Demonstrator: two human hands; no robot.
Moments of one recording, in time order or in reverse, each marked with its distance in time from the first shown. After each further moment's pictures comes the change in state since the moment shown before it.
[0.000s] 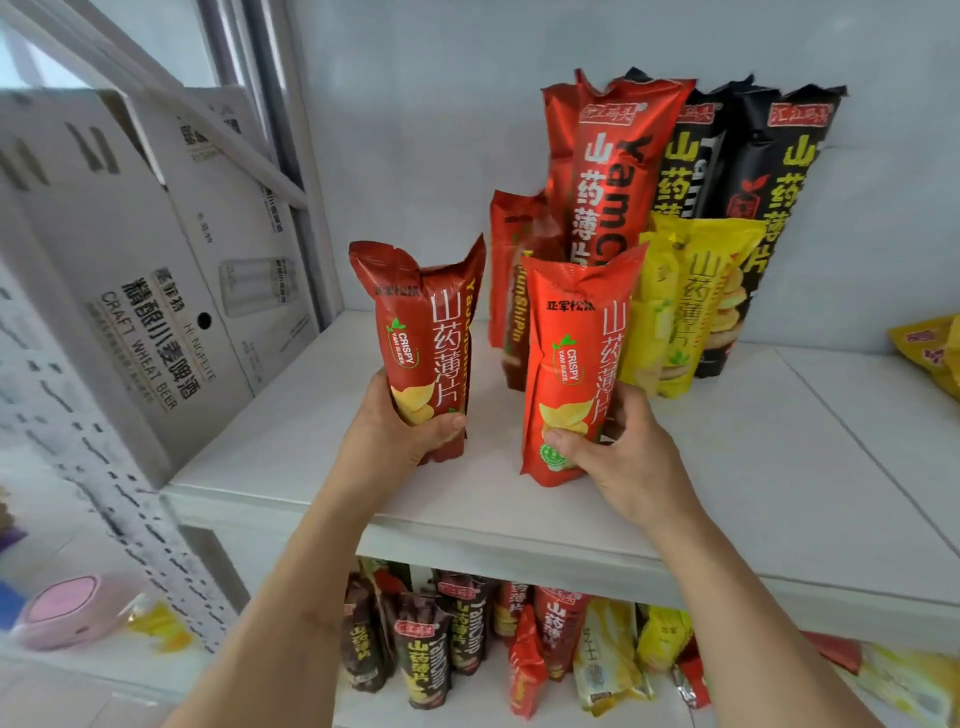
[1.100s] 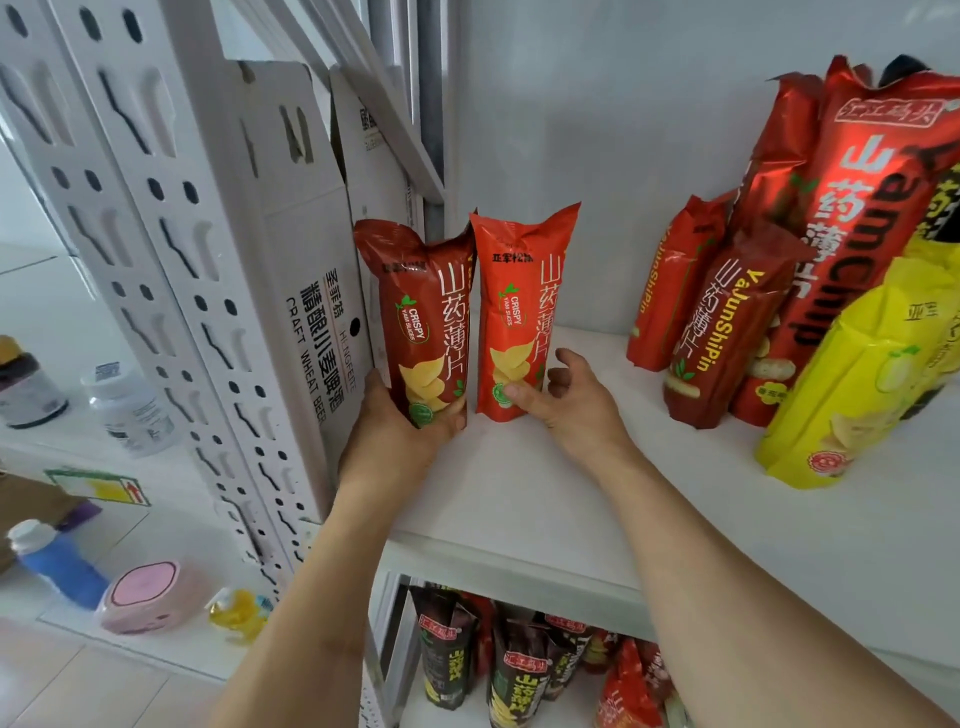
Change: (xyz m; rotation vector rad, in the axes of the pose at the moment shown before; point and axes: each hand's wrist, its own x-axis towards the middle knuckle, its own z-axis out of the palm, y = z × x) left_hand 0.058 -0.071 -0.142 0.085 0.210 -0.107; right_hand 0.092 -0.074 0.210 0.030 -0.161 0.127
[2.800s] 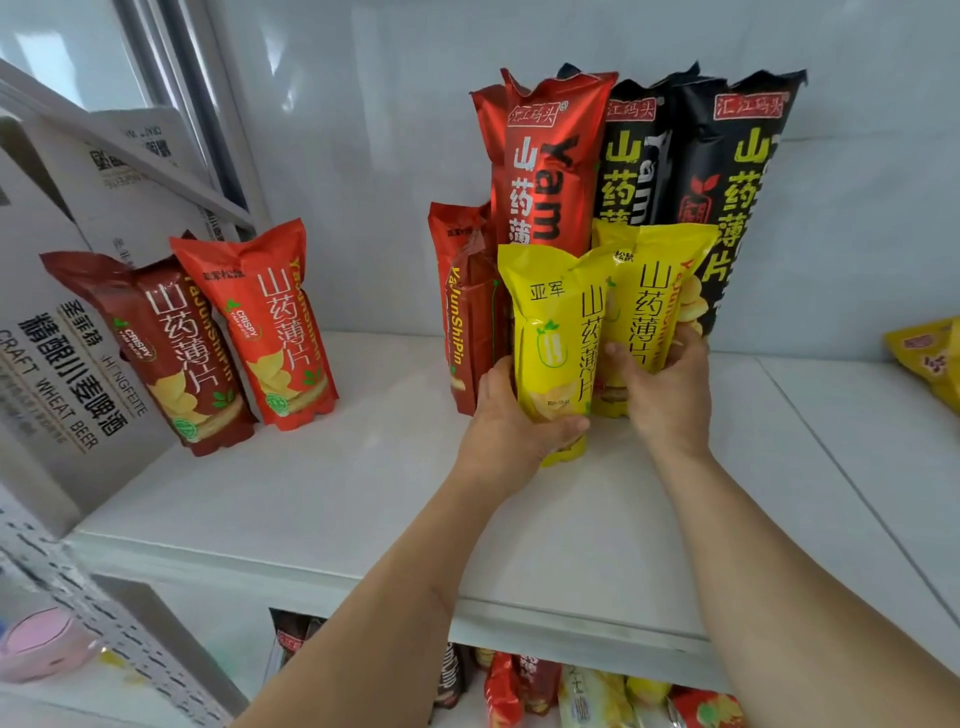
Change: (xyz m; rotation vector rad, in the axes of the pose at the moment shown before) left_hand -0.095 0.135 0.286 -0.066 -0.301 0.207; right_hand -0.008 0.113 -0.284 0.050 0.619 -0.140
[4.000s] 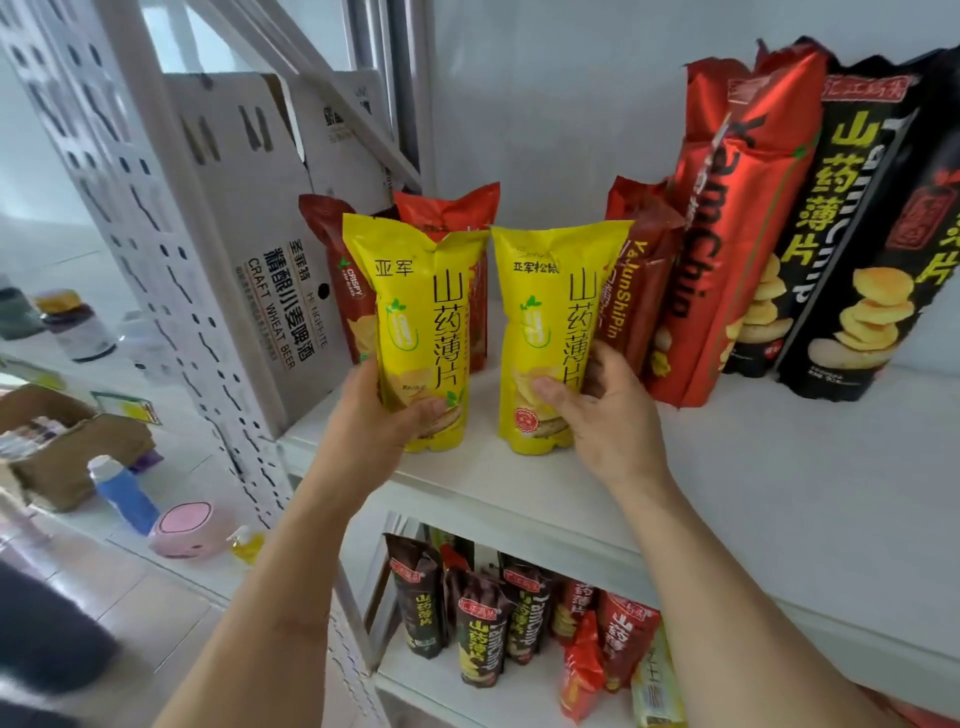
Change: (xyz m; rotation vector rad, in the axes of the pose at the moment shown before) left_hand -0.094 -0.058 -0.238 0.048 0.309 -0.103; right_hand -0.145 -0.076 0.114 0.230 -0.588 -0.087
